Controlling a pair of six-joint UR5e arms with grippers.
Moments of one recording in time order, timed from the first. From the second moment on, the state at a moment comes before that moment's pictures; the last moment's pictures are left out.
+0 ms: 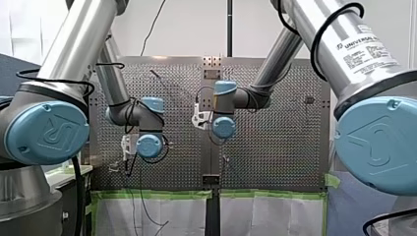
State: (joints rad) left arm -0.47 -1.93 -2.34 -2.06 -2.15 -1.63; right arm 2.41 -1.03 1.77 -0.90 1.94 1.54
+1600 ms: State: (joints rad) left arm -0.29 -1.48 -1.95 -2.51 -2.24 -1.73; right arm 2.39 -1.20 1.45 -0.56 1.70 1.54
